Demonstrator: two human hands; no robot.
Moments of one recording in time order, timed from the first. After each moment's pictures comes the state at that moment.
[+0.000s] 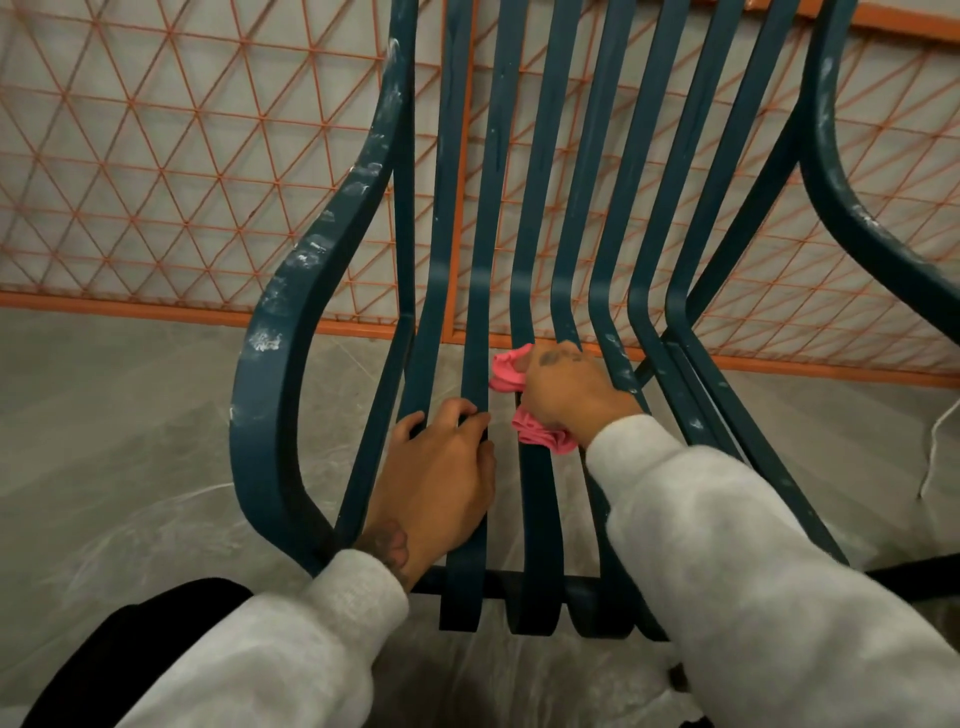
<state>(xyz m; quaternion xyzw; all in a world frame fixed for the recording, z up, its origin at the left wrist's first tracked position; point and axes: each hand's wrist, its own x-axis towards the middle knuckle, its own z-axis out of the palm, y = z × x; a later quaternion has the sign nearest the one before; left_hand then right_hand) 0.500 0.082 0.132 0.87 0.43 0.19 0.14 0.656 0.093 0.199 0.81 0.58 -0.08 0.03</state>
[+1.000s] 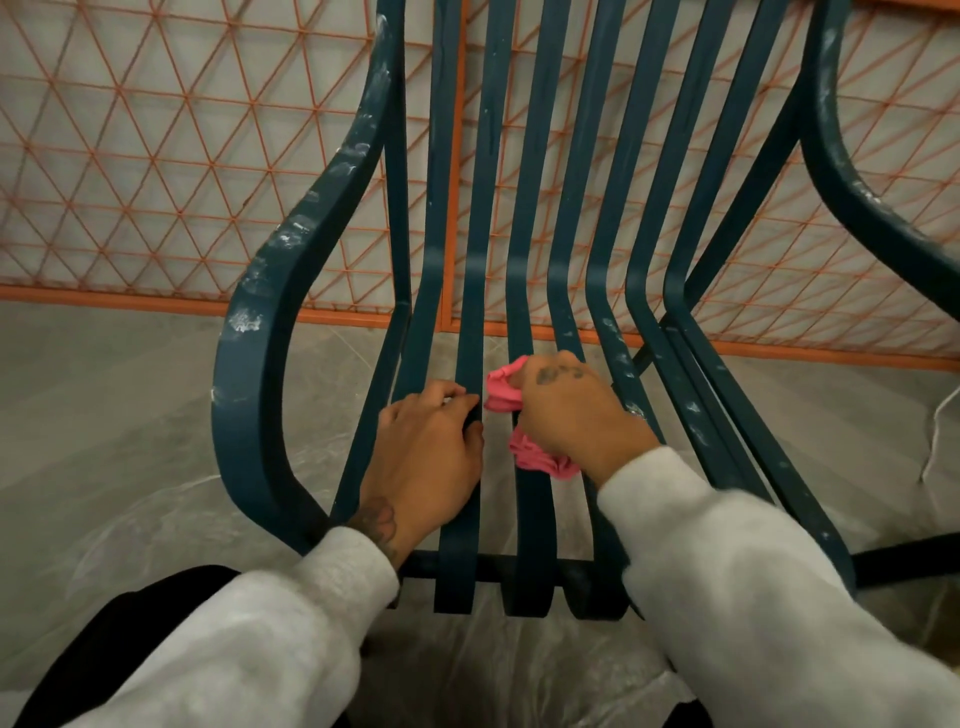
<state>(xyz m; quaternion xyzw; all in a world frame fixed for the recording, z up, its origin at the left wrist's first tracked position) 0.502 0.085 0.135 0.85 0.45 0.22 0.16 0.653 0.064 0.179 0.79 0.62 -0.04 0.01</state>
